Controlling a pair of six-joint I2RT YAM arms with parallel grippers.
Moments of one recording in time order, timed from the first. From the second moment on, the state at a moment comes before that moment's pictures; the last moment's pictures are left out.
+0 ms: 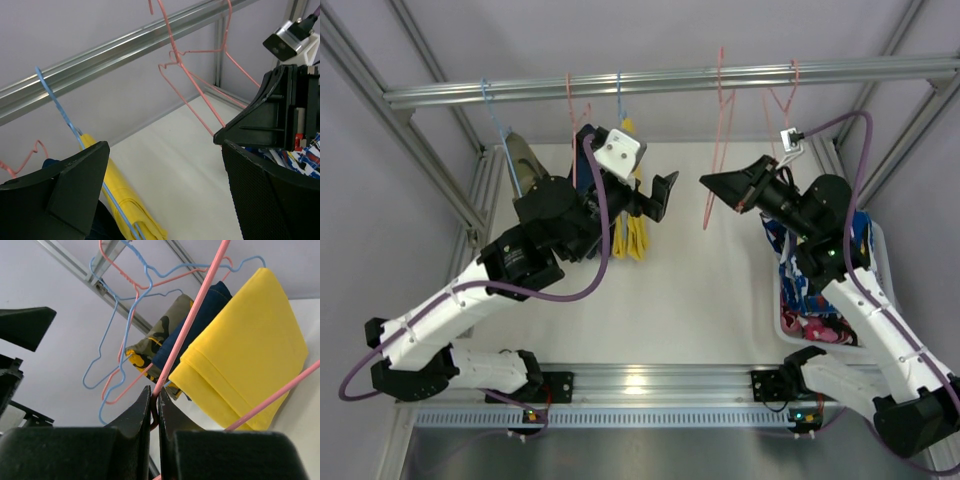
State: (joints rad) left arm -1.10 1.23 1.62 -0.23 -0.47 0.18; right arm 0.40 0.98 1.01 0.13 -0.46 0.81
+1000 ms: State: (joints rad) left arm -0.91 1.28 1.74 -0.57 -0.30 -0.12; right arm 0.33 0.92 0.92 0.11 -0.54 0.72
